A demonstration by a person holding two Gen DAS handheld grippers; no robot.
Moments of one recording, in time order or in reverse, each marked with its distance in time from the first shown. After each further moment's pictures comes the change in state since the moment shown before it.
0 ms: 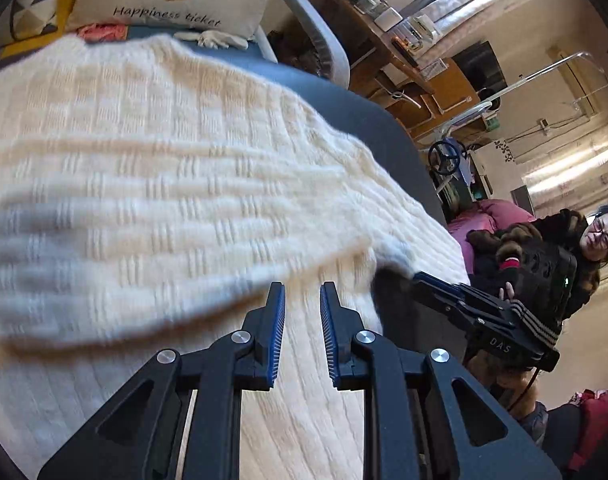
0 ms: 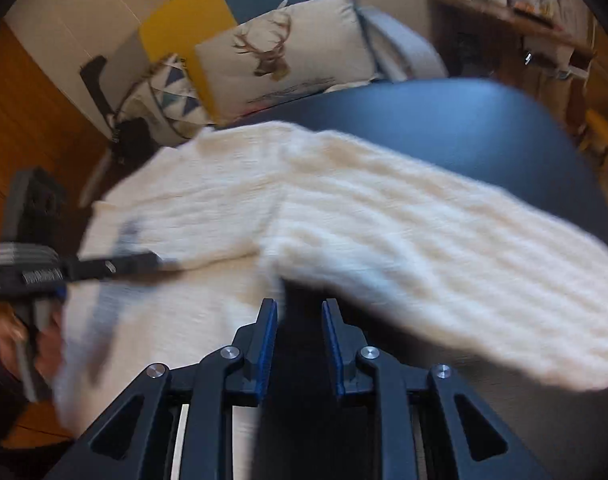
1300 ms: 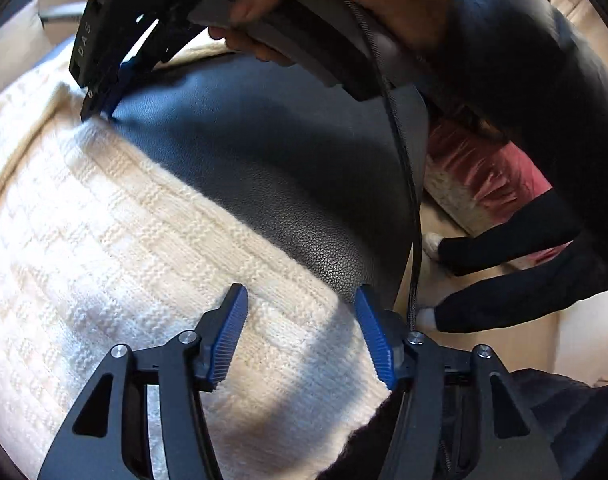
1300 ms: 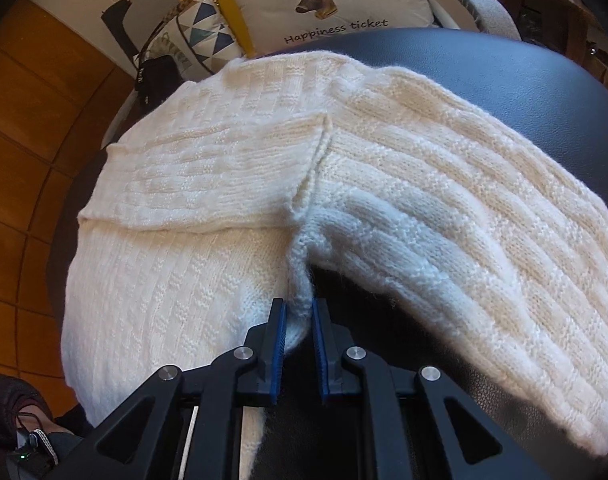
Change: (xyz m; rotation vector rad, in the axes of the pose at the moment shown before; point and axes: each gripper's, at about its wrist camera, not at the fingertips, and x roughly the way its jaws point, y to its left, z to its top) left arm 0.070 -0.172 -0.199 0.730 0.302 0.122; right arm 0.074 0.005 -0.004 -0.105 0.206 0.083
